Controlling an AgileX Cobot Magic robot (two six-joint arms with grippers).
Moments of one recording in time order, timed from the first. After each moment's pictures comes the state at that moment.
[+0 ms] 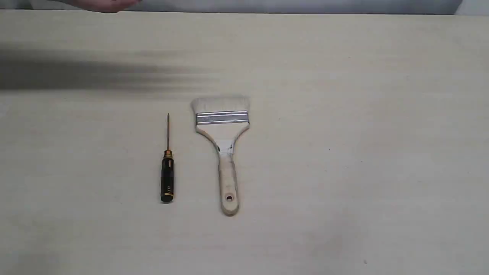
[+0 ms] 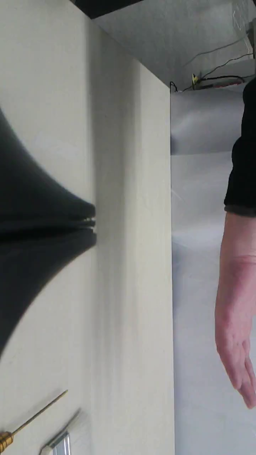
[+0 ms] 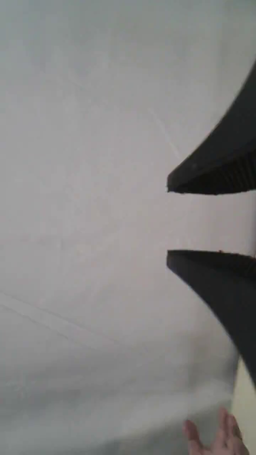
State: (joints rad) left arm 0.02 0.00 0.00 0.07 0.26 -0.07; right arm -0.08 0.72 -0.79 -1.73 -0.27 1.80
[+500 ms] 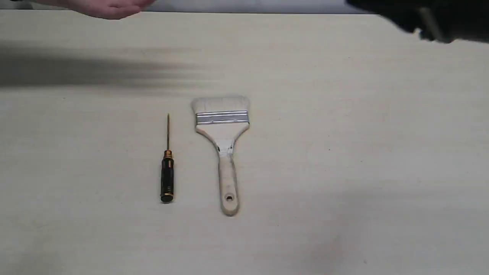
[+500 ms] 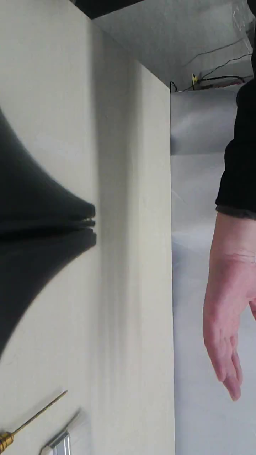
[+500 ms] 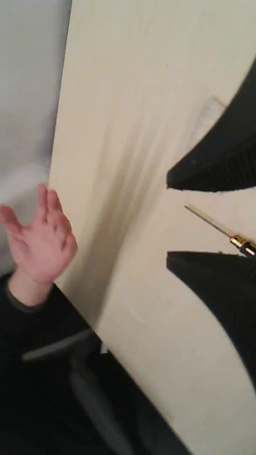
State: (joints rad) left arm 0.02 0.00 0.00 0.07 0.26 -0.07; right arm 0.17 1.14 -0.79 -1.74 -0.61 1.95
